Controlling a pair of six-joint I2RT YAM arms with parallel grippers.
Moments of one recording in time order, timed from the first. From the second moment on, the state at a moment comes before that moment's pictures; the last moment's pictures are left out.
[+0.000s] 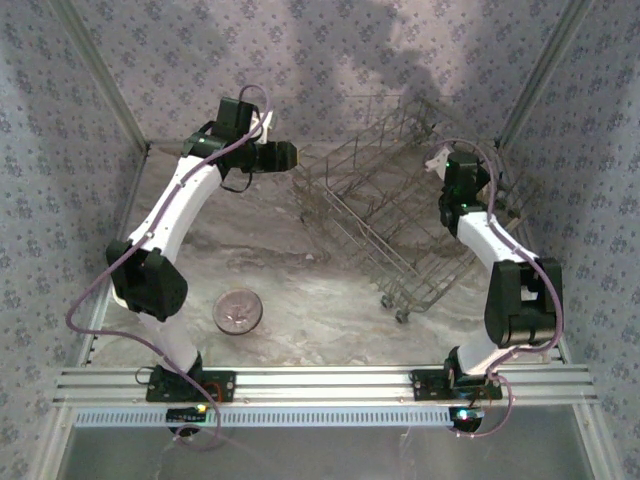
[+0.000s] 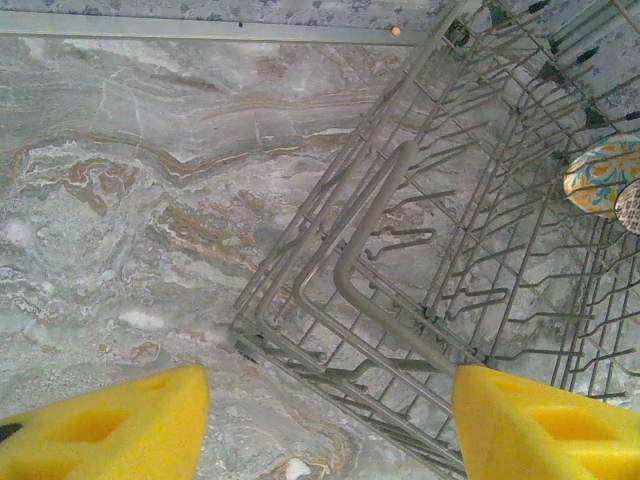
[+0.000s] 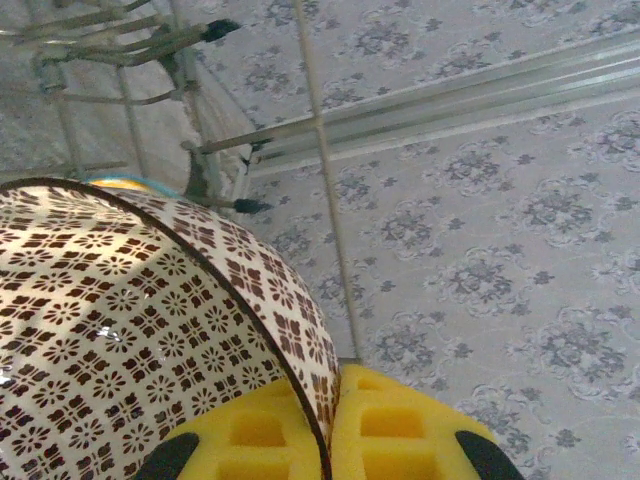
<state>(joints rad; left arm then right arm) -0.37 1.81 1.88 -0.83 0.28 -0.33 0.06 1.57 1.06 0.13 0.62 -1.03</state>
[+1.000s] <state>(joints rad) -0.37 1.79 1.86 -0.81 0.28 -0.33 0.03 1.57 1.14 0.20 0.62 -1.09</state>
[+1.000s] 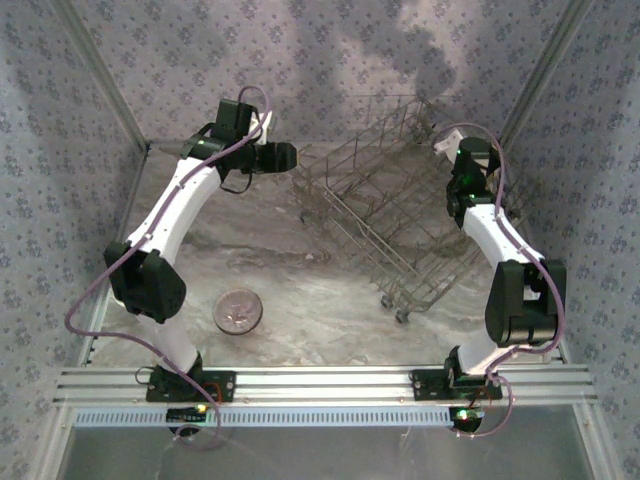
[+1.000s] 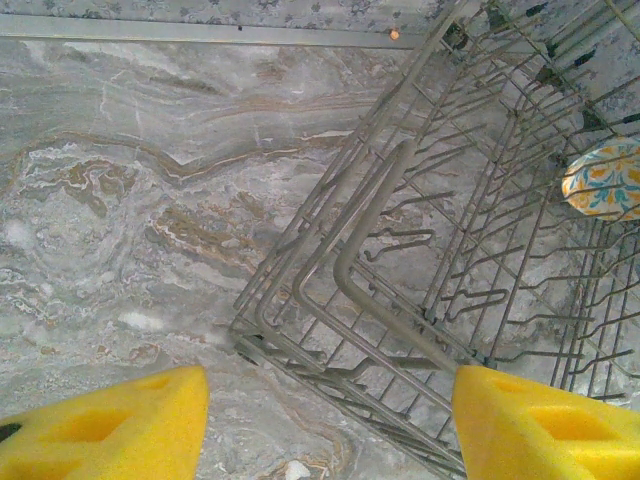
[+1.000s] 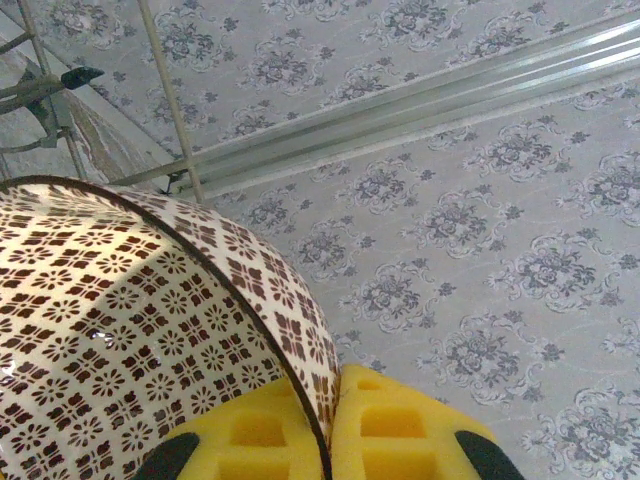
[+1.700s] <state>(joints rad) -0.37 1.79 1.86 -0.81 0.28 -0.33 0.03 1.59 1.04 0.31 0.62 -1.16</state>
